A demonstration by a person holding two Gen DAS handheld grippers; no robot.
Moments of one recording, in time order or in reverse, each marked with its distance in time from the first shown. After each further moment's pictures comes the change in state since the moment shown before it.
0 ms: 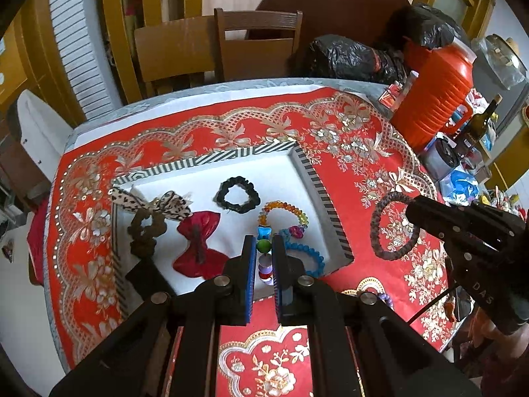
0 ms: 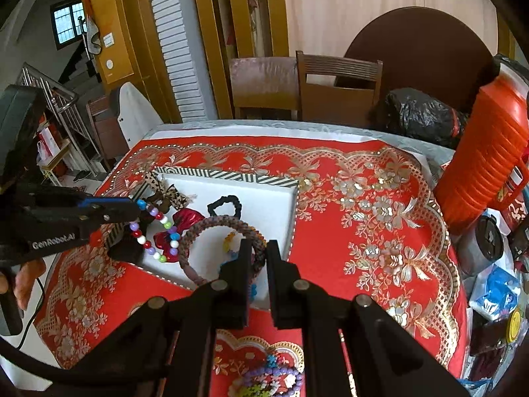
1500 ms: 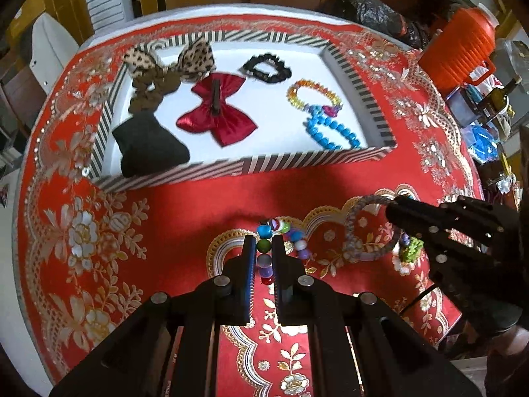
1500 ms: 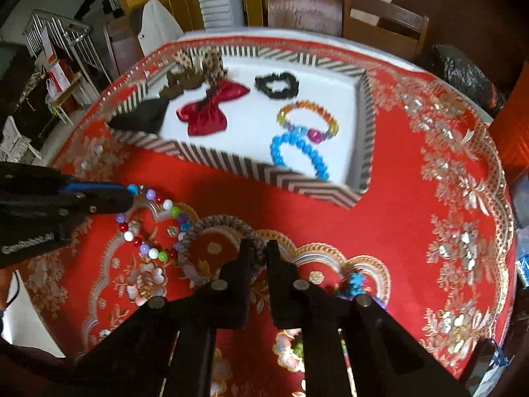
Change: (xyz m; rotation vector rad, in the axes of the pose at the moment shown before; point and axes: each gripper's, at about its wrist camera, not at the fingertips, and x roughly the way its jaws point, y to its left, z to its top) left arm 0.035 0.025 -0.134 -0.117 0.149 0.004; right arm 0.058 0.062 -0.112 -0.107 0.238 0.053
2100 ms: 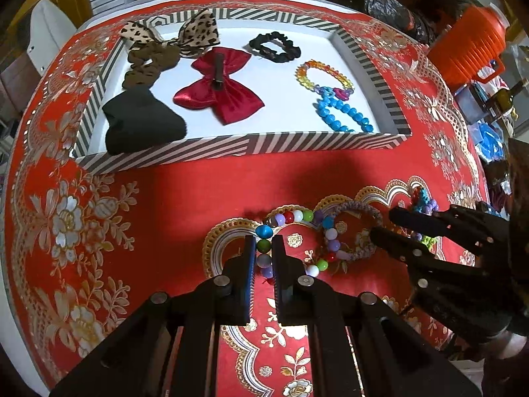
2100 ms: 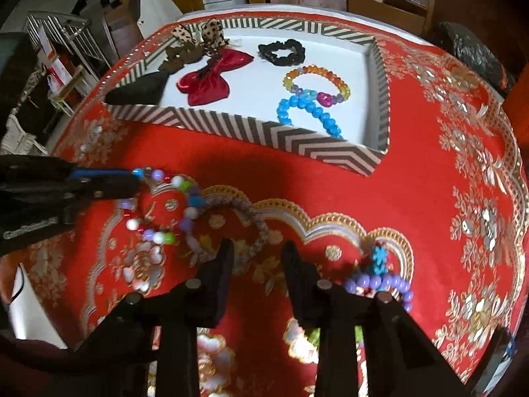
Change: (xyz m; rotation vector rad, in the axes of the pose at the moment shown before) left arm 0.028 0.009 -0.007 -0.039 0.055 -0.015; right arm 0.038 -0.001 -0.014 0.028 0.110 0.051
